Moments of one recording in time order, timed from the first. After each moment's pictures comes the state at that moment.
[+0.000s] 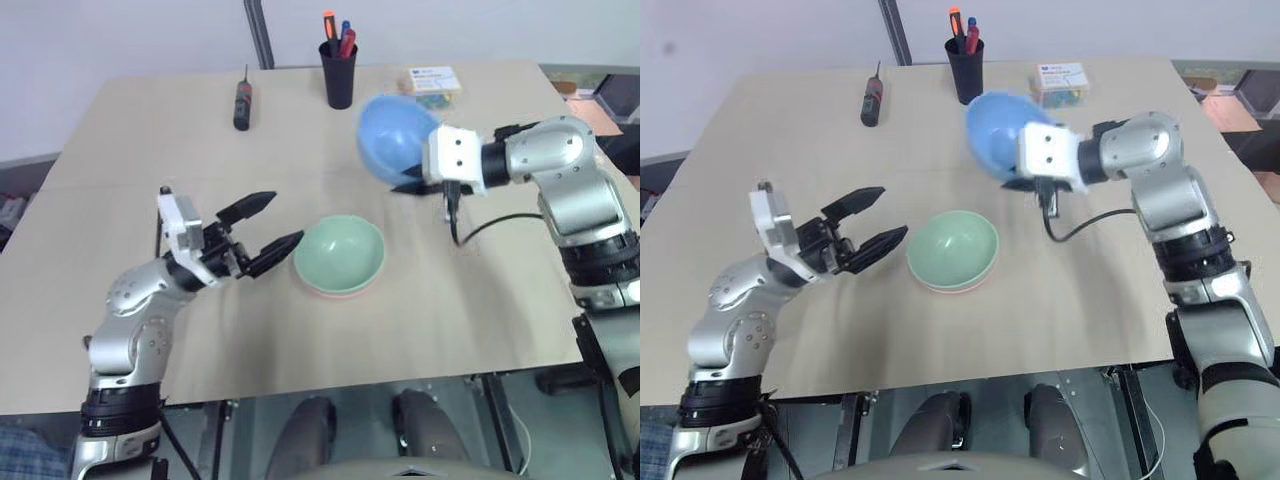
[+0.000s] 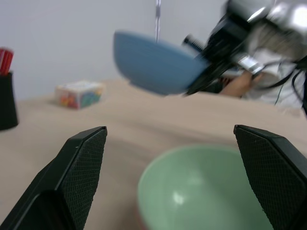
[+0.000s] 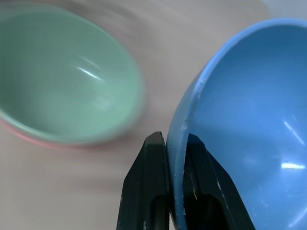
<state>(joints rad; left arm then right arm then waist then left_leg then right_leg) -0.14 0.58 0.24 -0.17 -0.65 0.16 -1.04 -0.88 -0.63 0.28 -0.11 0.04 0.28 1.33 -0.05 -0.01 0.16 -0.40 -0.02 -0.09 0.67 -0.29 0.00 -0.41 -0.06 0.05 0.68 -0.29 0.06</state>
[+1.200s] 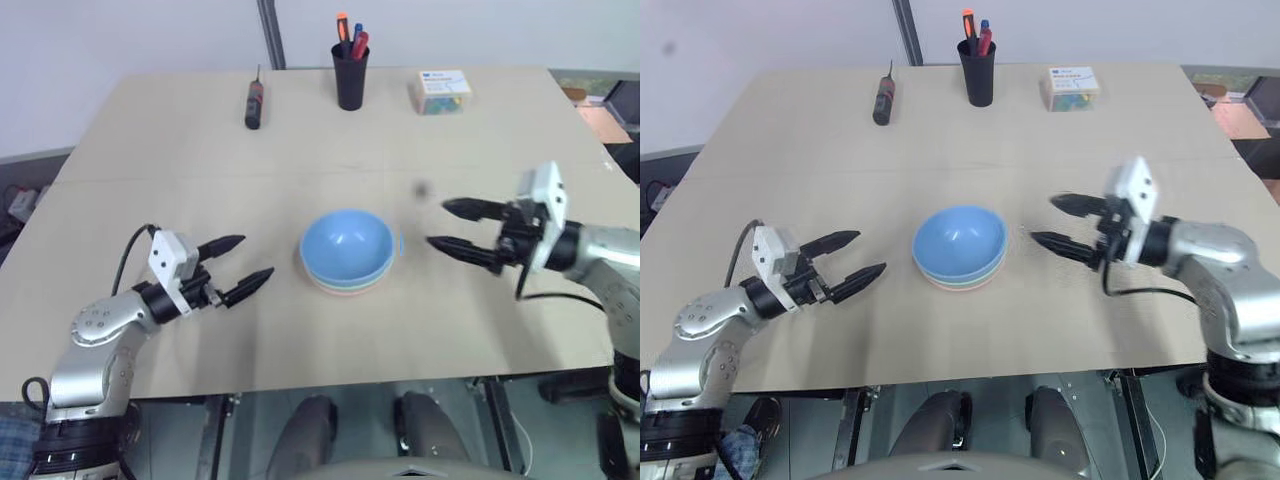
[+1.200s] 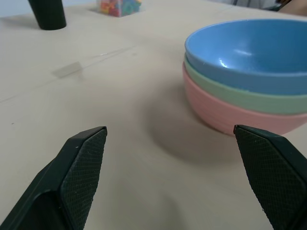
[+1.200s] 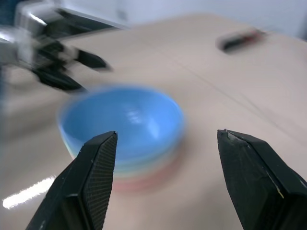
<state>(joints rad) 0.02 0.67 0.27 -0.14 -0.51 0.19 -0.95 -0.28 -0.61 -0.26 -0.44 0.47 0.72 1.04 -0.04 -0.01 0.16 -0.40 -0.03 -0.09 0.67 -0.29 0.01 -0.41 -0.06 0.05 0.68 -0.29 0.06</state>
